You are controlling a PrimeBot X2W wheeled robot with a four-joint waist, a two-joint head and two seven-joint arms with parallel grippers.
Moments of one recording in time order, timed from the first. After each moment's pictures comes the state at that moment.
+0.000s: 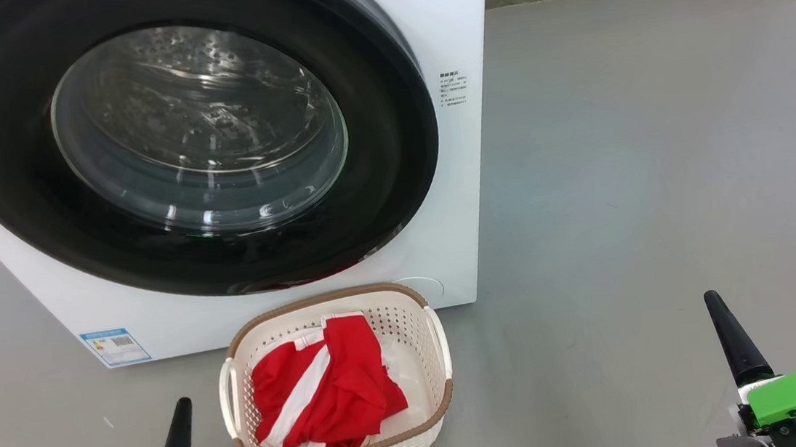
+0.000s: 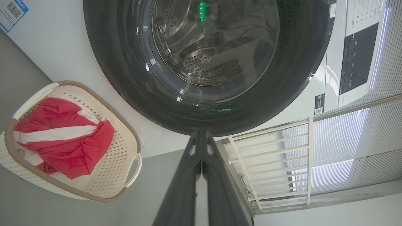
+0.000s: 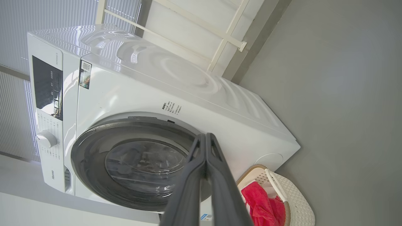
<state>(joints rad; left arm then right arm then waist) -0.03 0.03 0.07 0.24 -1.28 -0.12 0.03 -0.01 -0.03 -0.11 0.24 1.28 0.13 0.02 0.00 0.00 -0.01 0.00</state>
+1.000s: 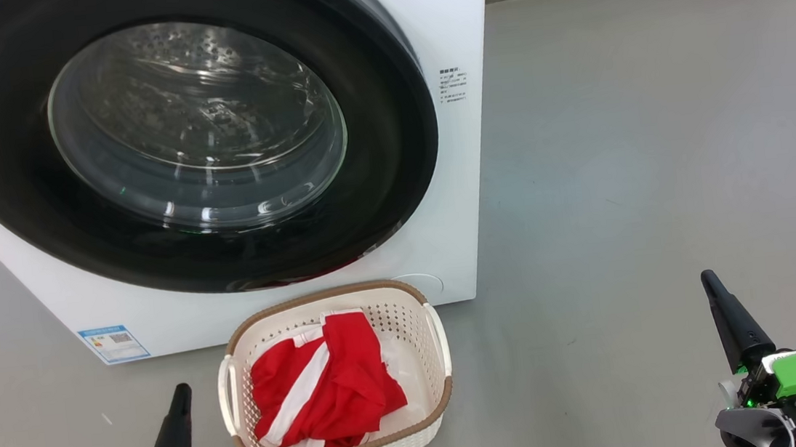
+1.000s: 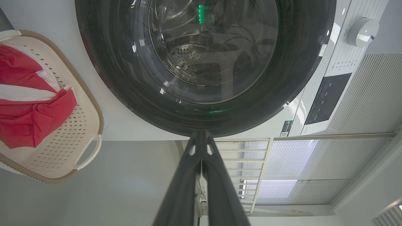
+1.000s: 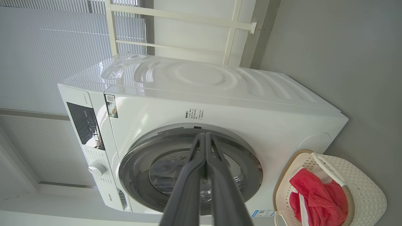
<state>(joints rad) -0.07 0.03 0.08 0.27 -1.60 -0.12 0.11 -0.06 -0.04 -0.12 0.27 1.61 0.13 0.10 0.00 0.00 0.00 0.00</state>
